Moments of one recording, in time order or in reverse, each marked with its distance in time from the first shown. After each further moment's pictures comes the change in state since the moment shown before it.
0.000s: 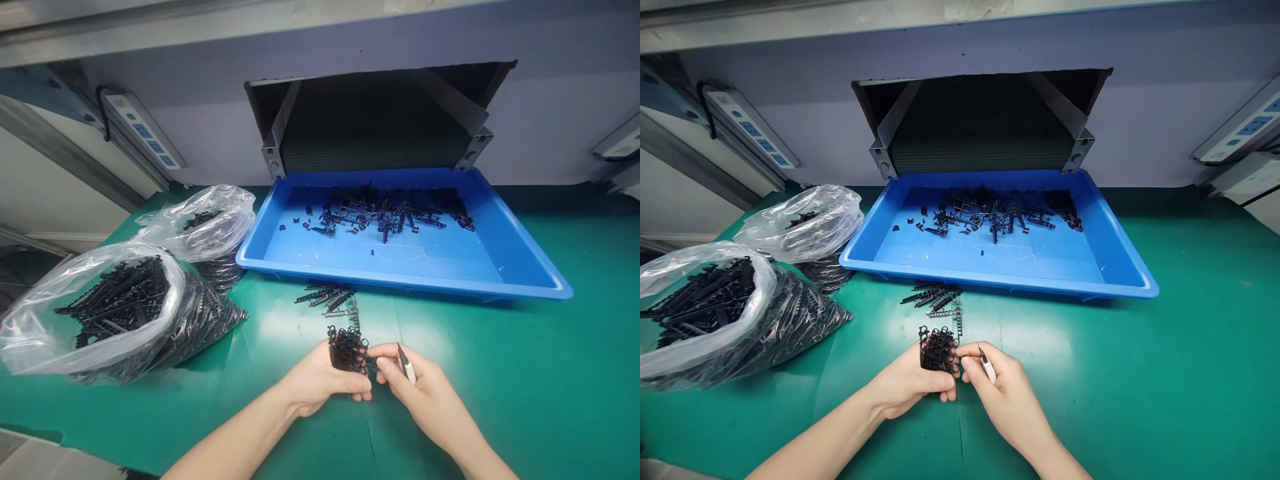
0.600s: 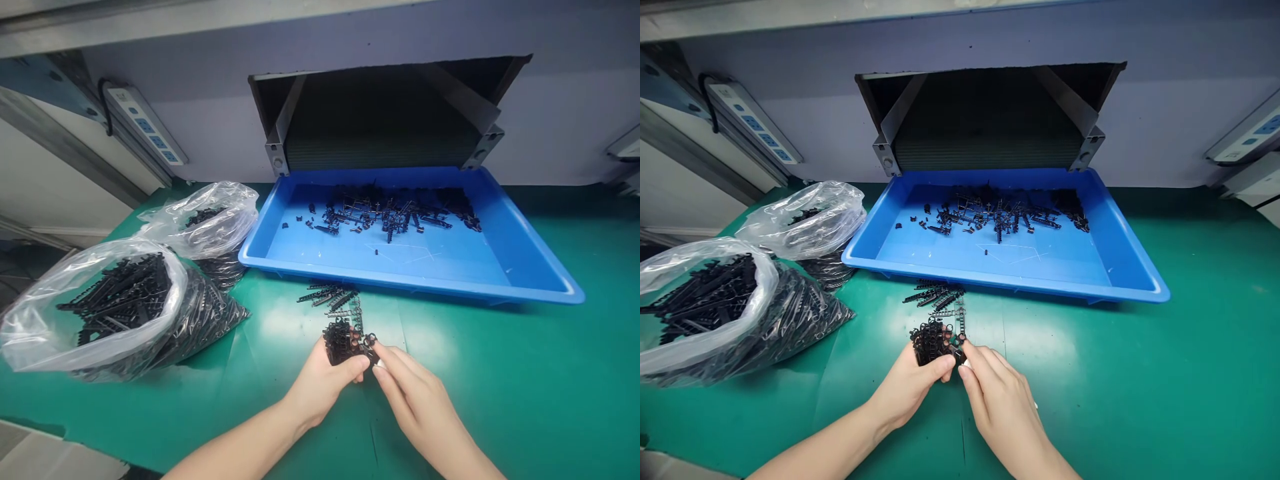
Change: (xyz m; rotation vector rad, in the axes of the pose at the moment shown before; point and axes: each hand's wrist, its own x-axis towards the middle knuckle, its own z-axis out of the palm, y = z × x) left_hand 0.000 -0.006 -0.002 -0.022 0.244 0.266; right_hand 0.006 0.015 0.012 -0.541 -0.030 -0.407
